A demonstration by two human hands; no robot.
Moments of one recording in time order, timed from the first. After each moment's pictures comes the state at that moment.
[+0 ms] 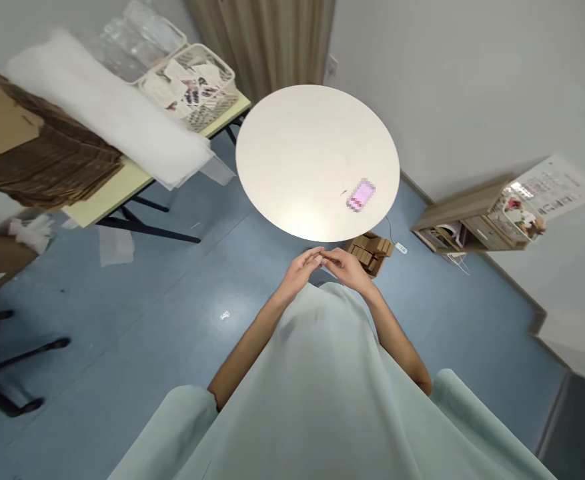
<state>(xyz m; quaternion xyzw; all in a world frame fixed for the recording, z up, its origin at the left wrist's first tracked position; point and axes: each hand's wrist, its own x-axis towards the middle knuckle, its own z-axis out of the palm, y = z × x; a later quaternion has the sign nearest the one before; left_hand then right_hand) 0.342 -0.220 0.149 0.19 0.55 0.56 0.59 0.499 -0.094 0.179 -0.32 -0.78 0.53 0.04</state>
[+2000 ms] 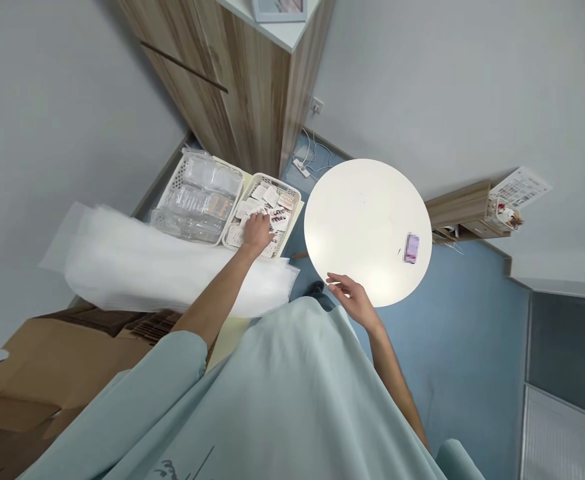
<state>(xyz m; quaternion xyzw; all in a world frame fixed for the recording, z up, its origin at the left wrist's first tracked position) -0.347 0.044 0.036 0.63 0.72 0.03 0.28 -0.023 -0.084 0.225 -0.59 -0.58 0.54 0.14</state>
